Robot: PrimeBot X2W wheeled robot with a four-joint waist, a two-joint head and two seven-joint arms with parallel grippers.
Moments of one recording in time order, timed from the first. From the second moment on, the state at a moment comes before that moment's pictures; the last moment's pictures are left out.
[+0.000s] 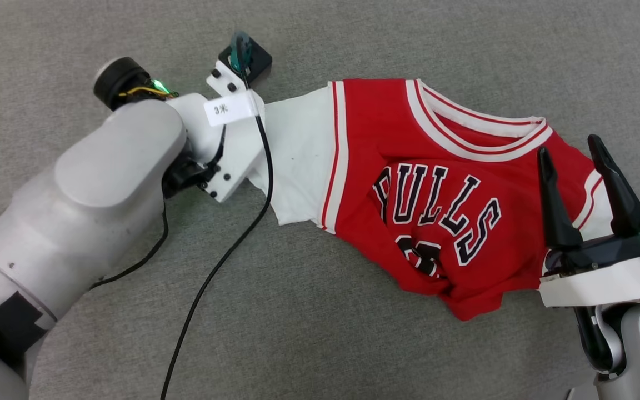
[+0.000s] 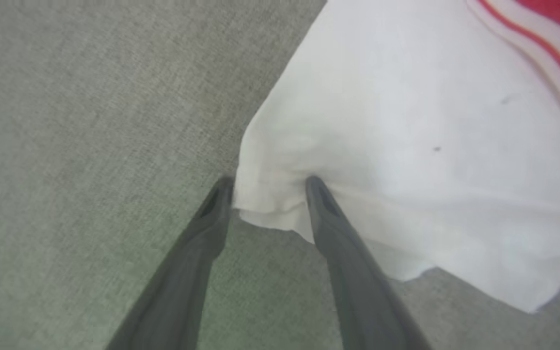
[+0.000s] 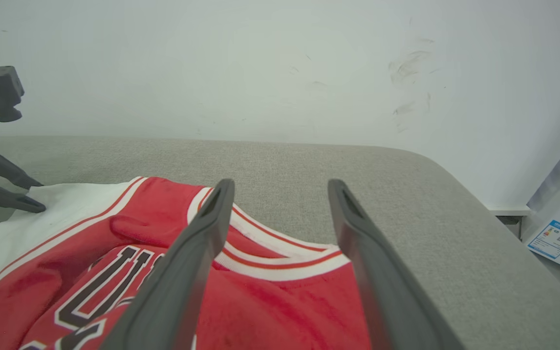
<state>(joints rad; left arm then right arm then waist) -1.26 0.46 -1.23 0.60 -0.87 -0.13 0.71 -0.25 -0.17 0.03 0.02 0.19 0.13 -0.26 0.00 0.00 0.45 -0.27</state>
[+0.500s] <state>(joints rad) -1.23 0.59 -1.20 0.54 -0.92 -0.12 0.36 -0.18 -0.17 -0.03 0.05 0.18 0.13 -0.26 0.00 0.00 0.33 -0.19</state>
